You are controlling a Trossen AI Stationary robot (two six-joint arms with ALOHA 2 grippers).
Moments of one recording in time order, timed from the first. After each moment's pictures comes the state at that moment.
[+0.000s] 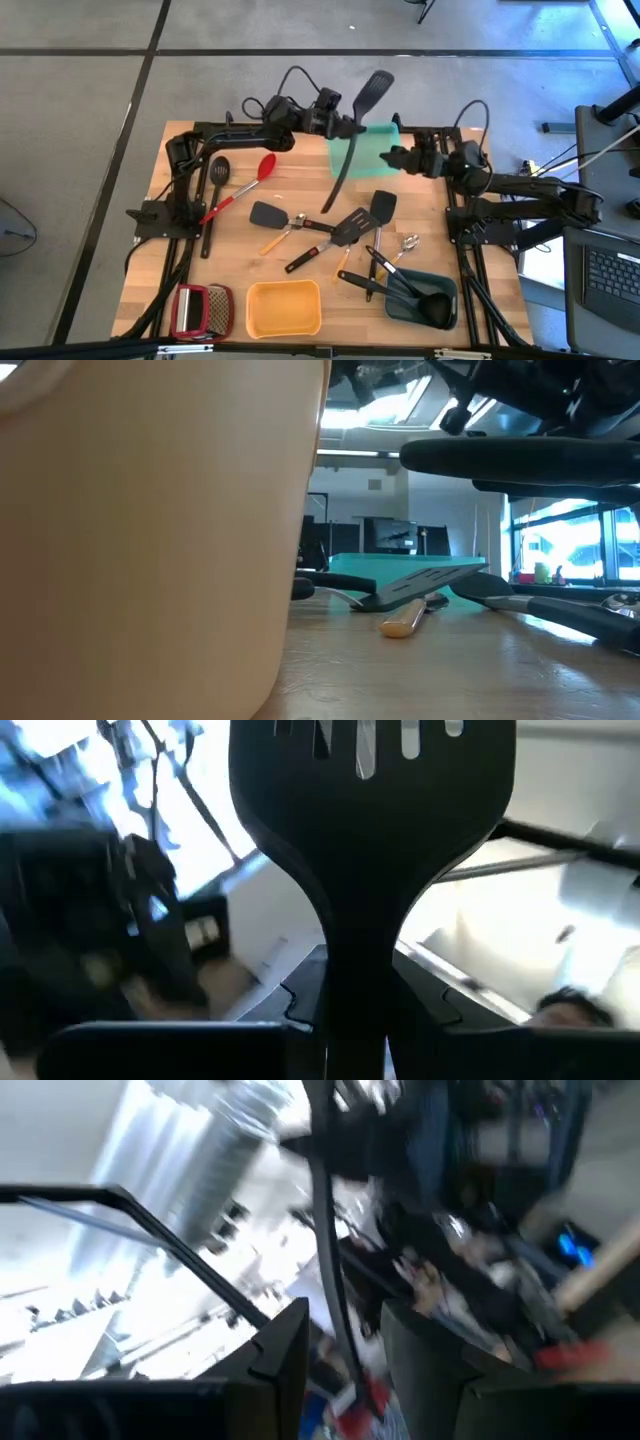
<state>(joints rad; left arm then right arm) 0.42 1.93 1.46 1.21 0.75 -1.53 -0.41 0.99 0.42 1.04 -0.45 1.18</state>
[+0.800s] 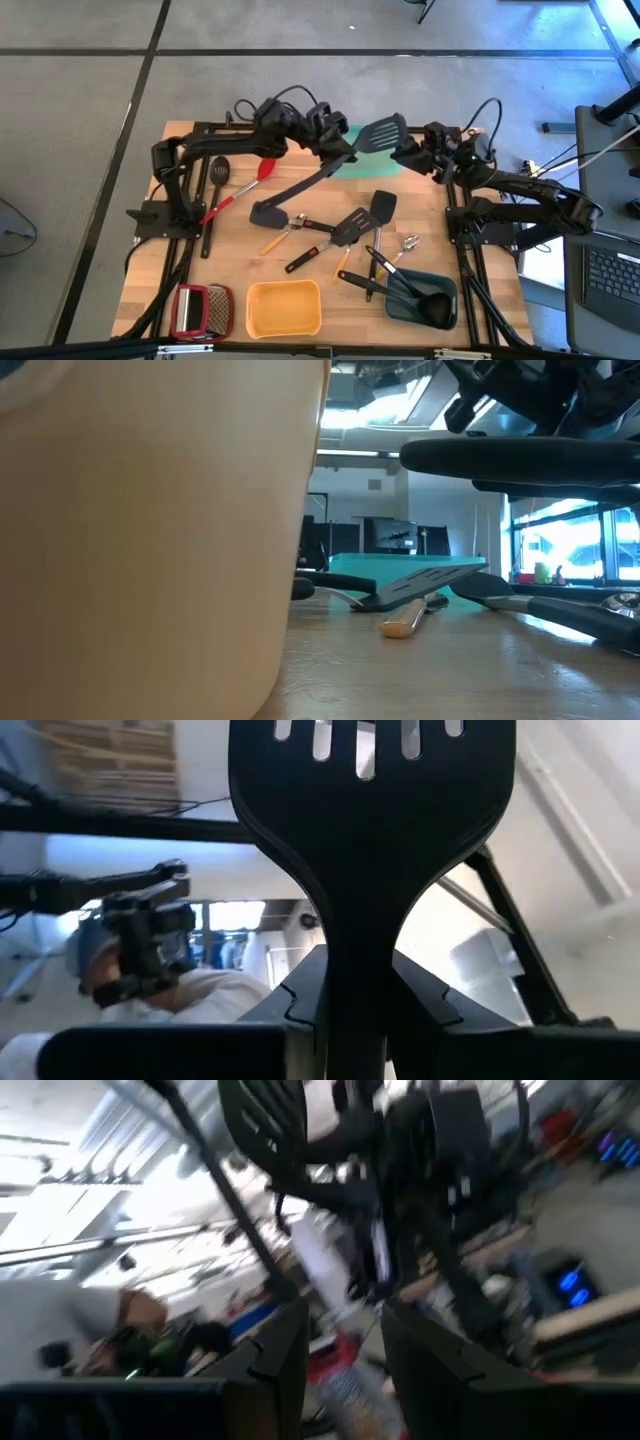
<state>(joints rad) 0.33 1.79 1.46 1.00 0.89 -2.22 -0.63 0.99 0.42 1.12 -0.89 1.03</state>
